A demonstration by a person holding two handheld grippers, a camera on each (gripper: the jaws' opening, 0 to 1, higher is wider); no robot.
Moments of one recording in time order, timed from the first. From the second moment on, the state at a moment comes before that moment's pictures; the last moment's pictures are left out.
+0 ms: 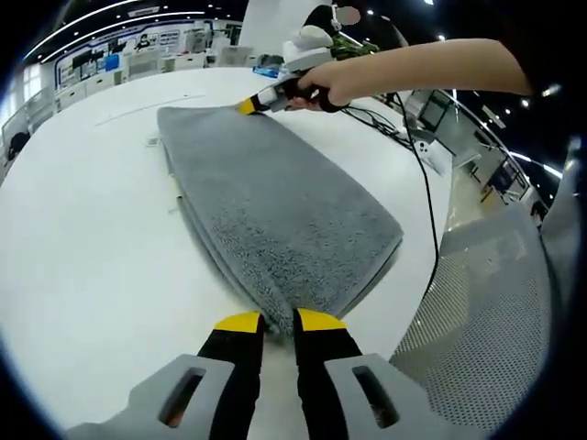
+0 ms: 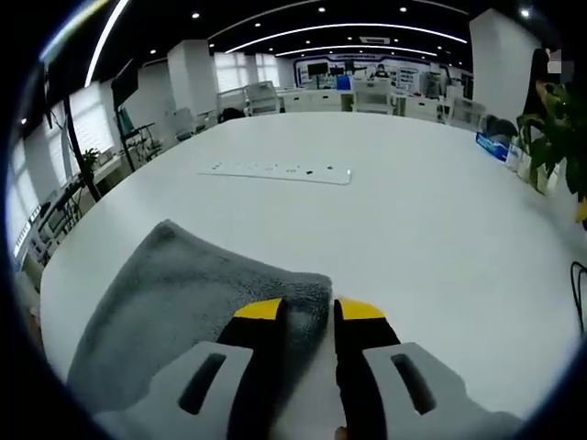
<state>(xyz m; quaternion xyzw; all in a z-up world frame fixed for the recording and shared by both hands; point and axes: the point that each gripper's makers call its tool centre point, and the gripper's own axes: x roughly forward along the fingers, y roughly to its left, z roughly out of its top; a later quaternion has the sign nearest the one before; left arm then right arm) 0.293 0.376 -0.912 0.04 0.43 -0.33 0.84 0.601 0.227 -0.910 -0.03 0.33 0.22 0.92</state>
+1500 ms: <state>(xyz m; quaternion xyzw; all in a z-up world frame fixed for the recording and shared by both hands) 0.291 0.374 -0.912 0.06 0.39 -0.33 0.86 0.445 0.210 -0.885 -0.05 0.33 0.27 0.90</state>
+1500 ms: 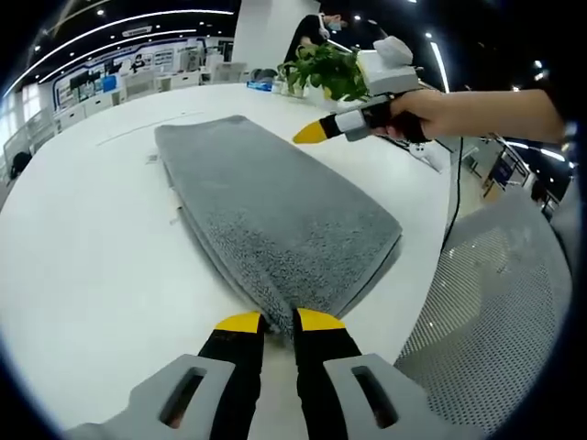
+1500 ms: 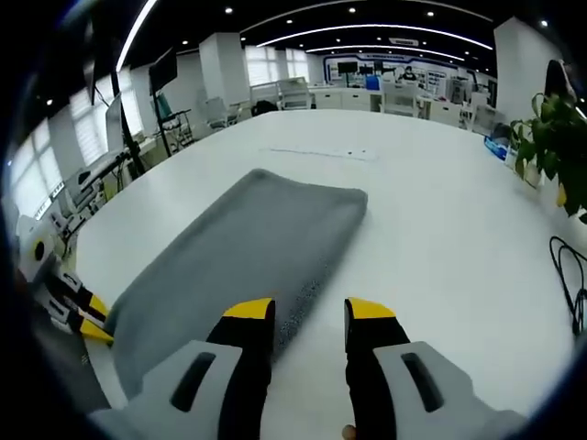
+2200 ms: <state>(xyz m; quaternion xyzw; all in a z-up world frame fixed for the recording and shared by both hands) 0.290 0.374 -0.912 0.07 0.38 -0.33 0.86 0.361 0.217 -0.893 -0.05 0.36 0.32 0.88</state>
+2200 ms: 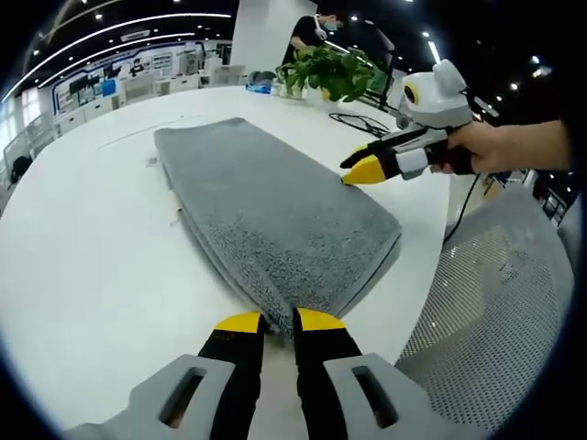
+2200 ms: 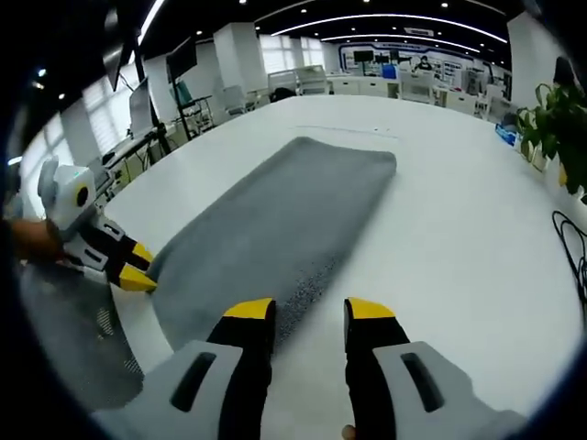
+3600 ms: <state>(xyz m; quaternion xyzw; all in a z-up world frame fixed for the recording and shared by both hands) 0.291 0.375 -0.912 0.08 0.38 -0.33 0.86 0.274 0.276 -0.918 -0.37 0.29 0.54 0.70</state>
